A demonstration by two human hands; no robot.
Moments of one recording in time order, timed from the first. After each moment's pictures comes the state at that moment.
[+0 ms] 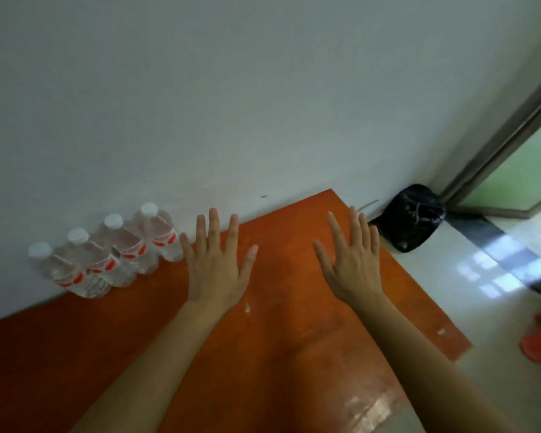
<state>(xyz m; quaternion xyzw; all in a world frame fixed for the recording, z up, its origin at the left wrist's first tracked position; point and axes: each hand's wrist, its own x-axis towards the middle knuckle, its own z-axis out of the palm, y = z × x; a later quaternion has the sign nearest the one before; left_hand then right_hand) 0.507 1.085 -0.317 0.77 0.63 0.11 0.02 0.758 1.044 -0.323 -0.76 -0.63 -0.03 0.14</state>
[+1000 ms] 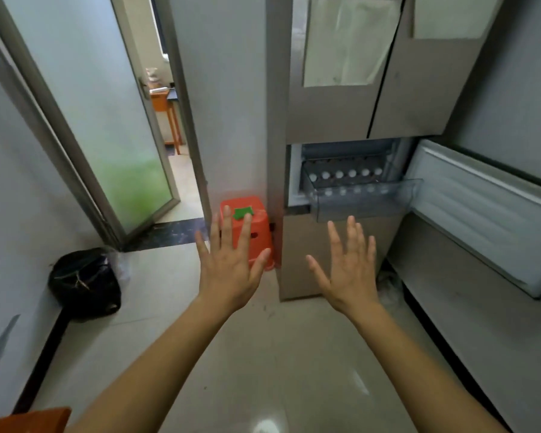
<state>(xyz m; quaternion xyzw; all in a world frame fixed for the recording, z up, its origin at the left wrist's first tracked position) 1.210 0.563 -0.232 0.98 0.01 0.18 0.06 1.242 0.325 -0.260 -0.97 -0.09 -0.18 0.12</state>
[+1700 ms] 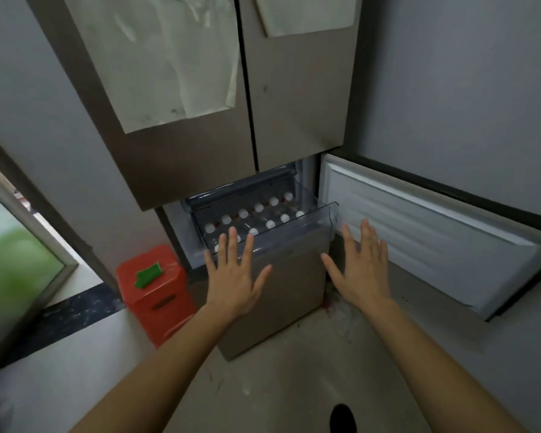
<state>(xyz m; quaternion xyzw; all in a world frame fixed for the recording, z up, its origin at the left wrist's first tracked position) 1.565 0.324 -0.274 0.99 -0.15 0.04 0.04 1.513 0.065 -0.284 -0.97 0.12 -0.16 0.13</state>
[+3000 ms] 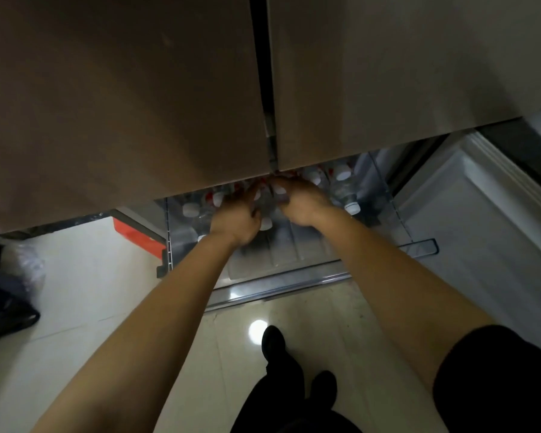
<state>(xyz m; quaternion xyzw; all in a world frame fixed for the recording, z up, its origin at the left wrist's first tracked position) 1.893 0.280 -0.393 0.98 -0.03 -0.10 0.19 1.943 0.119 -0.398 -0.94 -0.18 0.20 0.21</state>
